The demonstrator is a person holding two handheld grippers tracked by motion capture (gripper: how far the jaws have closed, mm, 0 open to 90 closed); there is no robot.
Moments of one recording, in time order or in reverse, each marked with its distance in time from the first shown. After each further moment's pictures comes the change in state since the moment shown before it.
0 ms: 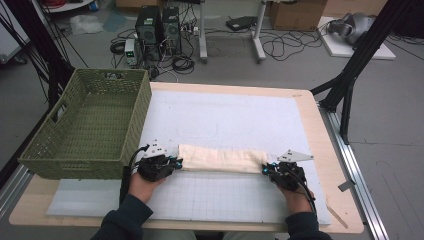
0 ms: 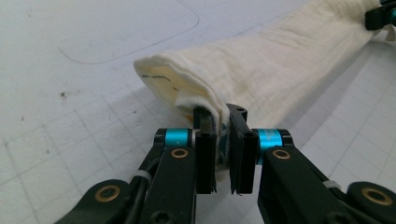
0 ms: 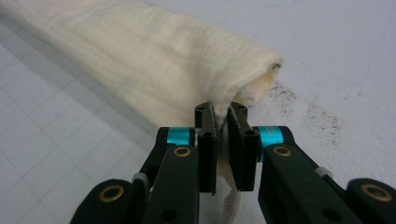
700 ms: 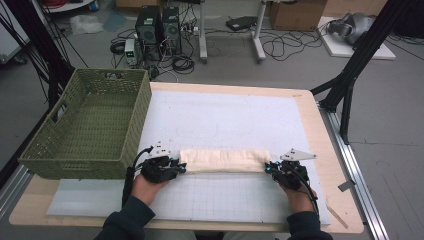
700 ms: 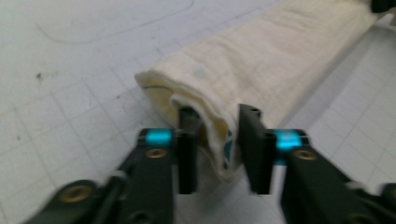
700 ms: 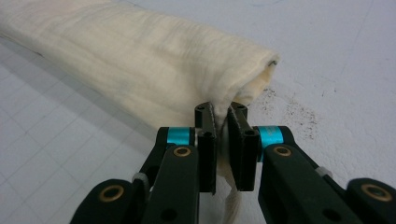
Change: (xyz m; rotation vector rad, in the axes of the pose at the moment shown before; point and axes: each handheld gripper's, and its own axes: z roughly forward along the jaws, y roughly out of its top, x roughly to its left) left arm -0.005 -0.004 0.009 0.078 0.018 -0.066; right arm -0.005 0.001 -0.002 0.013 -0.031 0.006
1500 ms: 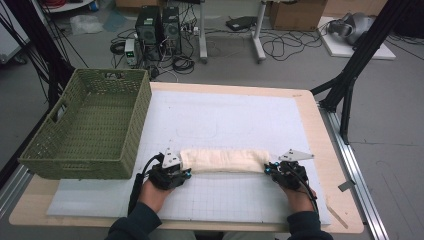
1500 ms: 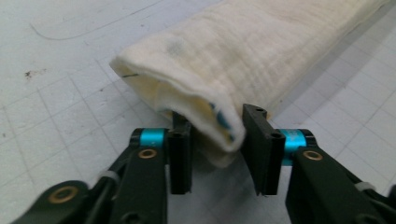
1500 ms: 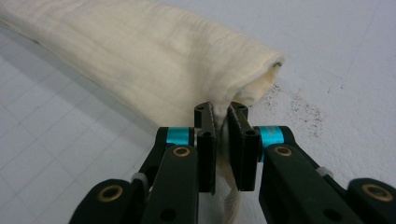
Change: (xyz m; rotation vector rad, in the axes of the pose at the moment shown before) left arm -0.027 -0.007 0.010 0.029 0.093 0.126; right arm 0.000 -0.002 0.004 0.021 0.006 -0.022
